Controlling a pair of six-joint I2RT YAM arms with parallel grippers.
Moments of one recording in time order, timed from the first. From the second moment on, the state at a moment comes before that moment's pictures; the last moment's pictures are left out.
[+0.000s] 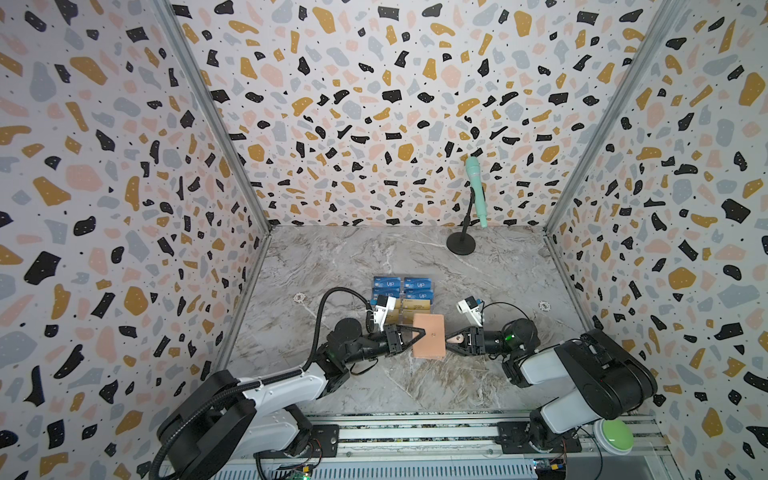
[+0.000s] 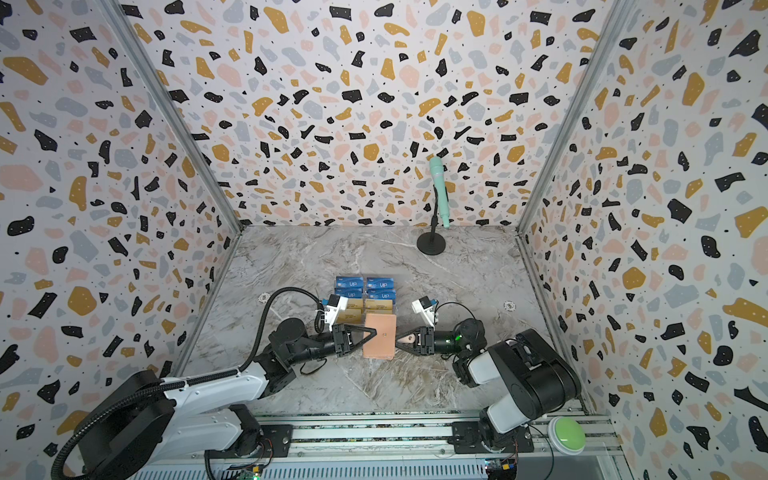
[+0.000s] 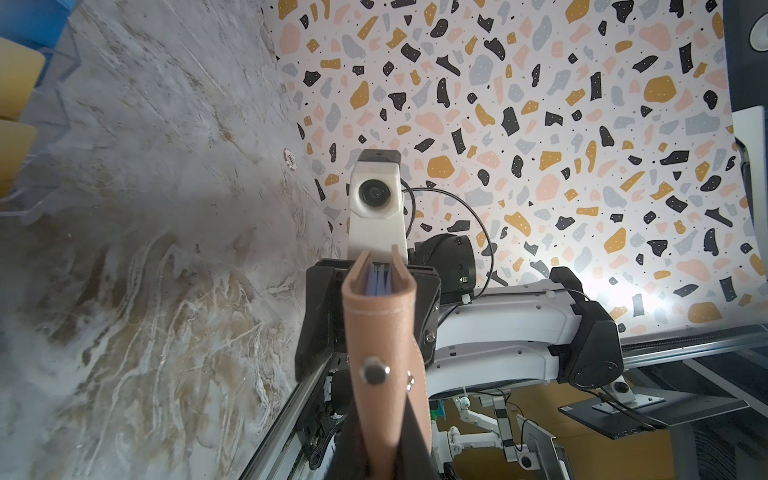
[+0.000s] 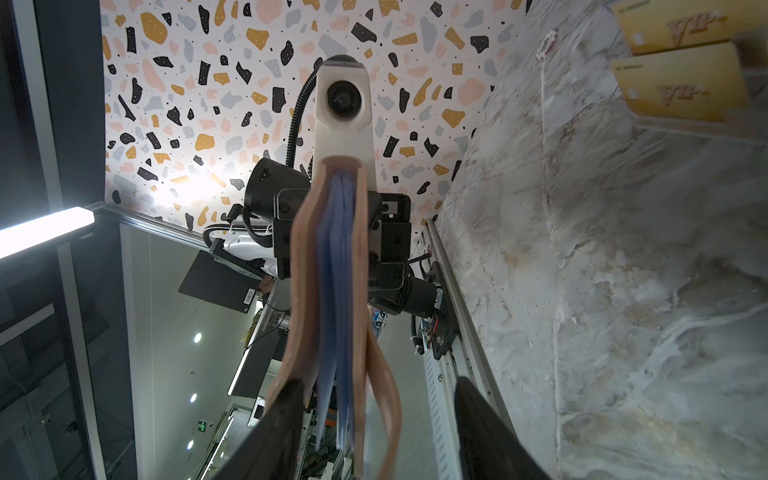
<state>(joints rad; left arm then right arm) -0.76 1.21 0.35 0.81 0.57 -1.21 0.44 1.53 0.21 1.50 -1.17 1.35</state>
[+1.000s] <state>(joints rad) -0.76 1.21 0.35 0.79 0.57 -1.21 0.49 1.57 0.26 1.50 -1.17 1.37</state>
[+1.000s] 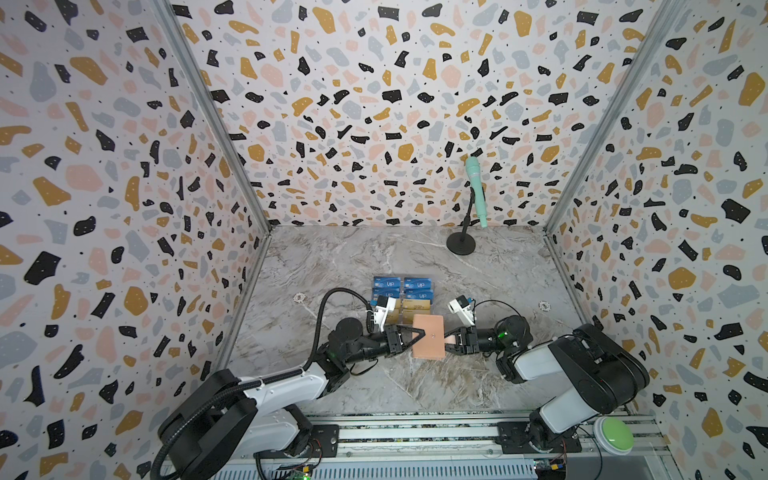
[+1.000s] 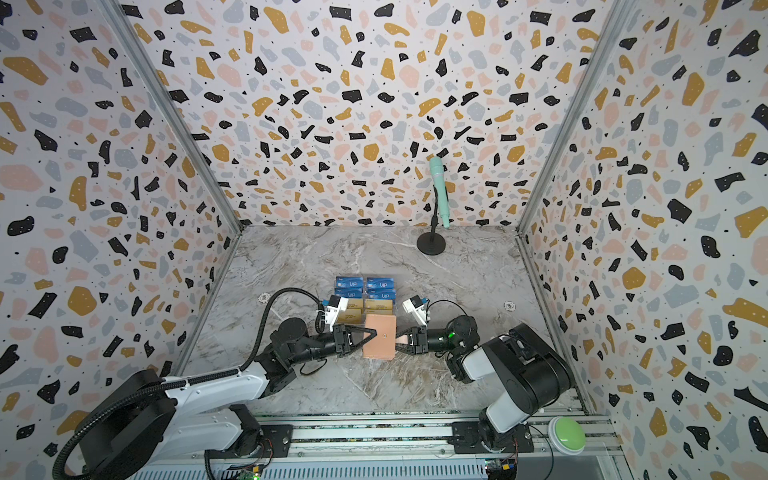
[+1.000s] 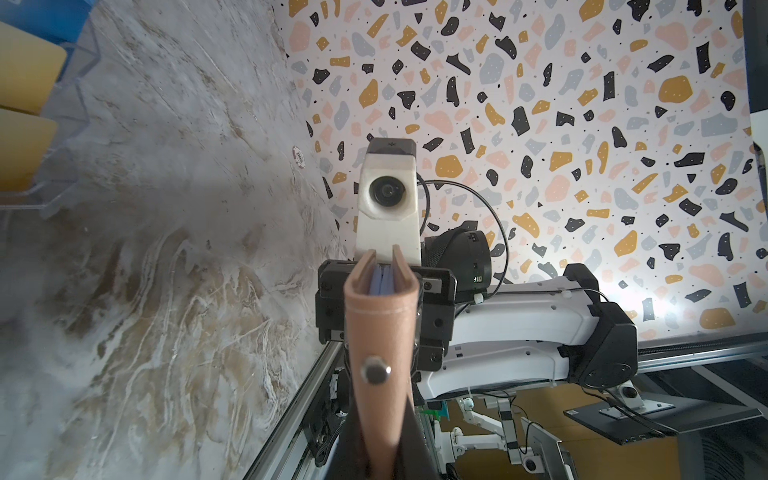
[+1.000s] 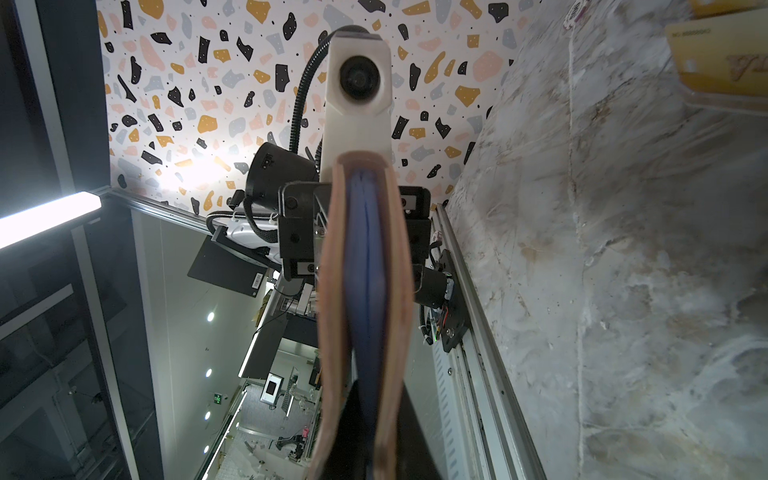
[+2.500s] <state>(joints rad) -1.16 1.74 1.69 -1.13 -0.50 -0.78 0.49 1.72 0.41 1.49 -1.16 1.22</state>
